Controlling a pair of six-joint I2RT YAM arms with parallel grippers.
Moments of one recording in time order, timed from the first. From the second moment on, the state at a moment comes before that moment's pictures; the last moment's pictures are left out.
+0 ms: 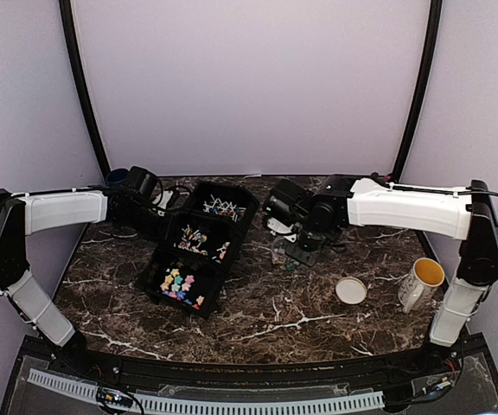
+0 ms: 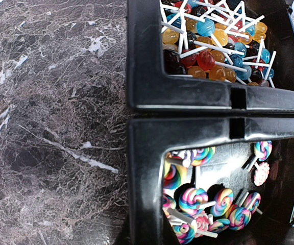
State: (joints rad) left arm -0.42 1.59 1.07 -0.45 0.23 -0.21; right arm 1.00 1.76 1.48 -1.02 0.45 -0.09
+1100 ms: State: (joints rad) left arm -0.49 1.78 1.21 -0.62 0.16 -0.05; right arm 1.01 1.24 0.95 -0.38 0.47 -0.16
